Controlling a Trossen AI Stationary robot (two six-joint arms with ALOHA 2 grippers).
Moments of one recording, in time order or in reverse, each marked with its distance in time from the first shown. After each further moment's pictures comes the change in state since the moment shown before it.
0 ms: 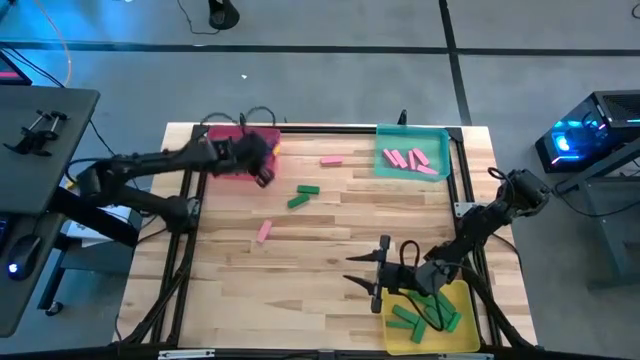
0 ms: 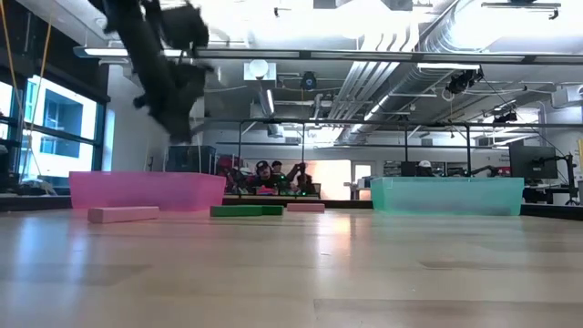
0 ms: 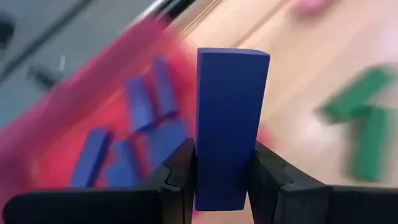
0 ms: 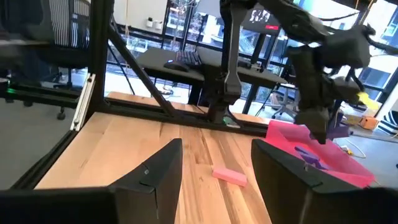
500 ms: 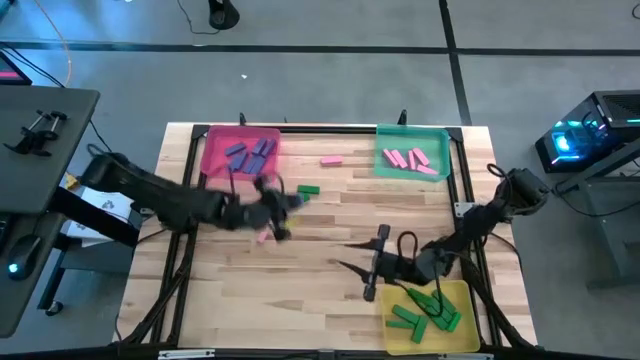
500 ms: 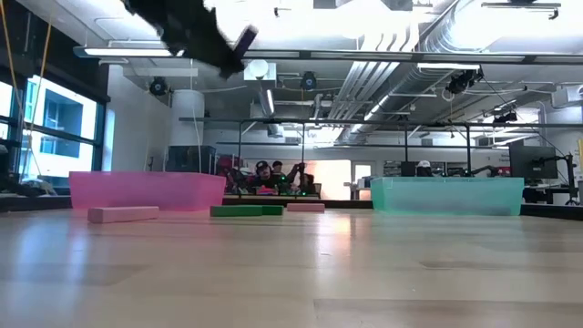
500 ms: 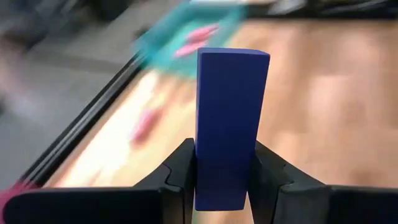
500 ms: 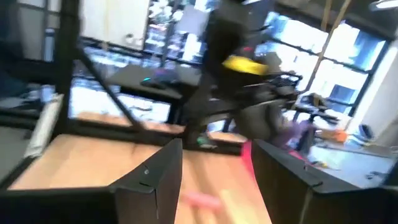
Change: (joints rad) left arm -0.668 0.056 0.000 0.461 -0.316 0.067; right arm -0.072 0.001 0.000 0.151 -0.001 -0.139
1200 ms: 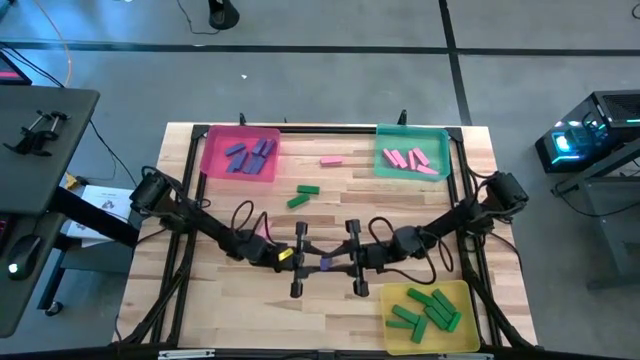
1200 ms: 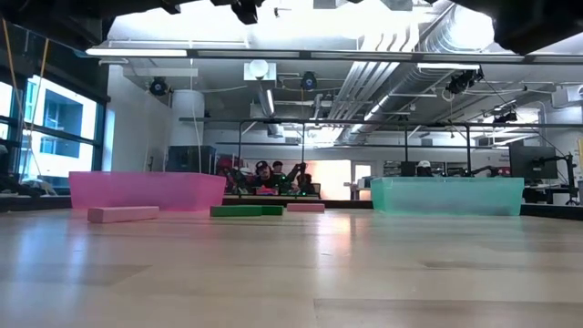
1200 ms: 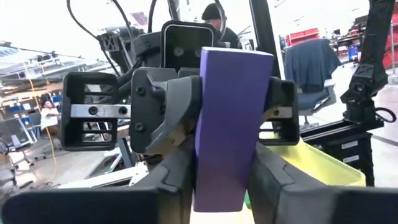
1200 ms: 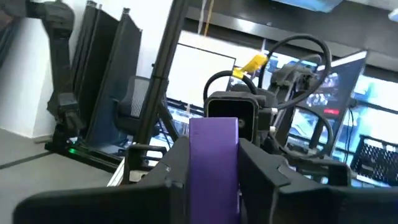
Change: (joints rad) left arm -0.166 0.498 -0.106 1.418 0.368 0.495; right arm -0.226 0.162 0.000 0.314 -0.681 -0.005
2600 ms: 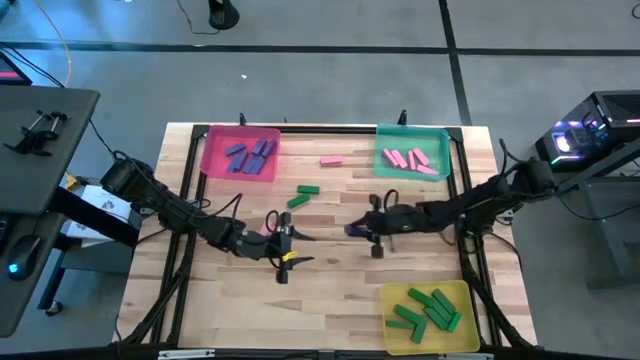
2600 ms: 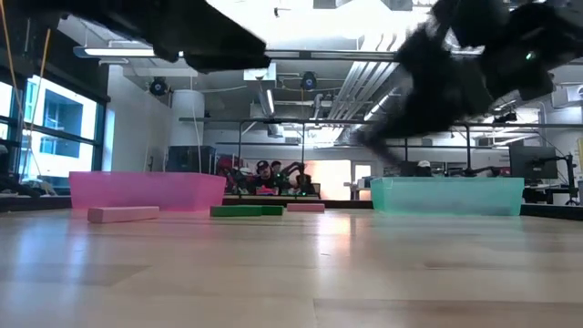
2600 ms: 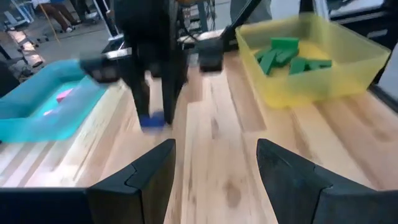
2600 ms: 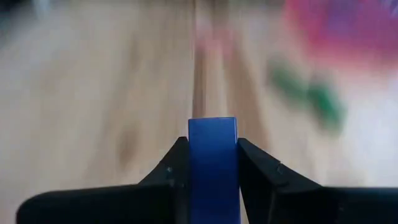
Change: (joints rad) left arm 0.010 -0.288 -0.082 -0.736 -0.119 -0.262; right arm -0.243 -0.306 -0.293 -0.796 -0.007 0.361
